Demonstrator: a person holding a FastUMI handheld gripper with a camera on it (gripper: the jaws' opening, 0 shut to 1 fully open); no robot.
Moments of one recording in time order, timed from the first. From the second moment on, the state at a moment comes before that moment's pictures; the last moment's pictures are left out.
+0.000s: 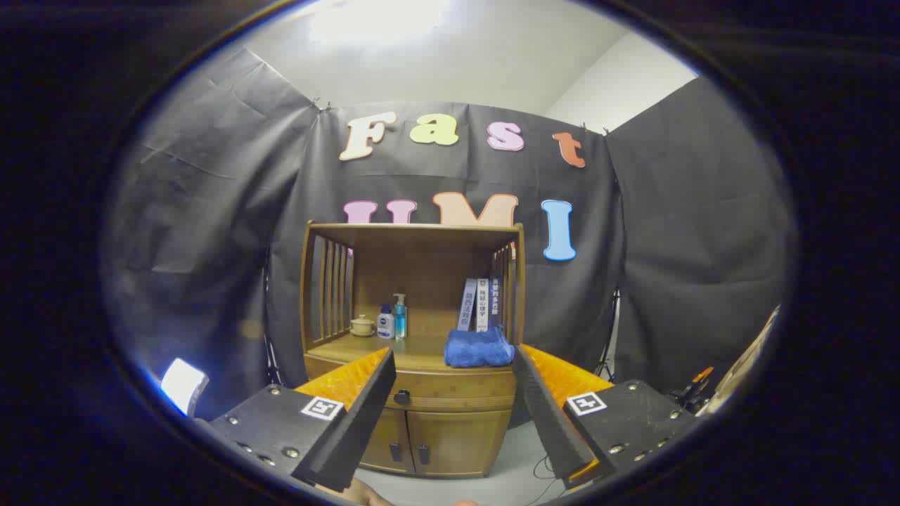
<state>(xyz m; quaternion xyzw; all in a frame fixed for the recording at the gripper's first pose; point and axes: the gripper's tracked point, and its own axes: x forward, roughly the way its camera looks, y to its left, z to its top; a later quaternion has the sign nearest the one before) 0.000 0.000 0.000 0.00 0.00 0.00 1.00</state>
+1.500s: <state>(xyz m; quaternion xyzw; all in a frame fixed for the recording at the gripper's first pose) 0.129 0.088 -0.117 0.00 0.07 0.04 1.00</state>
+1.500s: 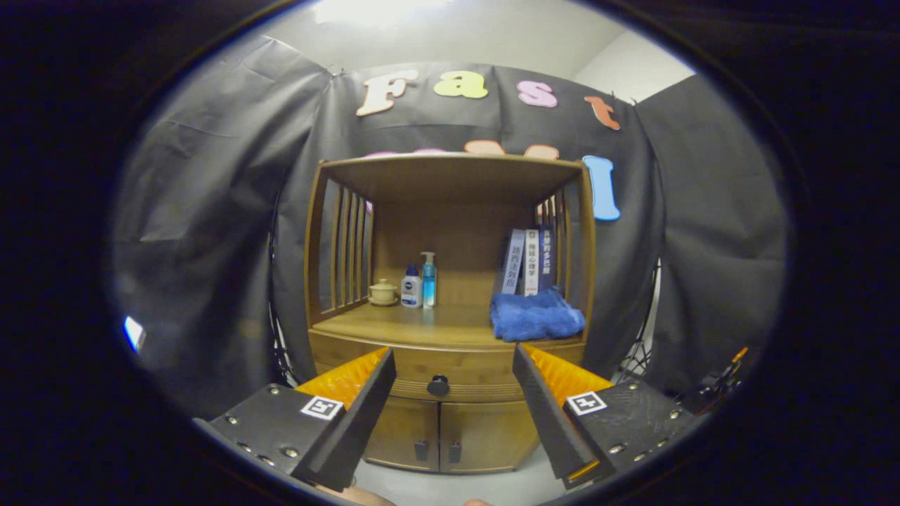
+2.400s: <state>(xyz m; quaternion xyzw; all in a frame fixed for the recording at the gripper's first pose) 0.276 0.124 -0.311 0.01 0.20 0.03 0.98</state>
